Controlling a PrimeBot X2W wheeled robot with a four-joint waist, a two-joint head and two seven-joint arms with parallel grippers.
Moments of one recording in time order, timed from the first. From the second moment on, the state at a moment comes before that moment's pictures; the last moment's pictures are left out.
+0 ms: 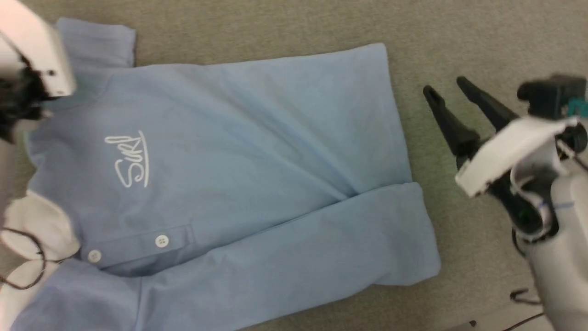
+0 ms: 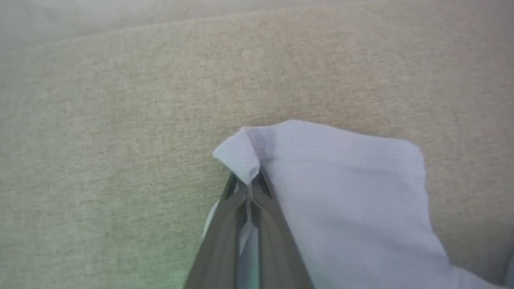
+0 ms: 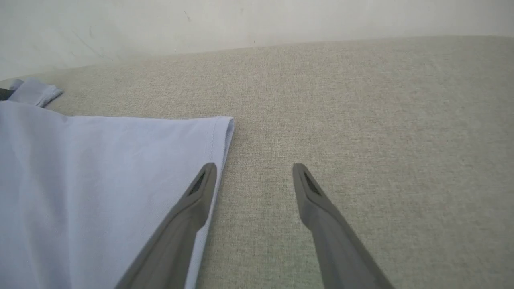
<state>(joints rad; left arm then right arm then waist) -1.00 0.66 -0.45 0.46 -0.69 0.18 0.74 -0.46 -0.25 0.17 0.08 0.53 0.13 0.24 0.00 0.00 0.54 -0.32</state>
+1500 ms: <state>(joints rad) -0.67 0.51 -0.35 0.25 -0.82 0.10 0.22 -0.61 -0.49 0.31 0.40 0.78 0.13 0.38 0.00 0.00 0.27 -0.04</state>
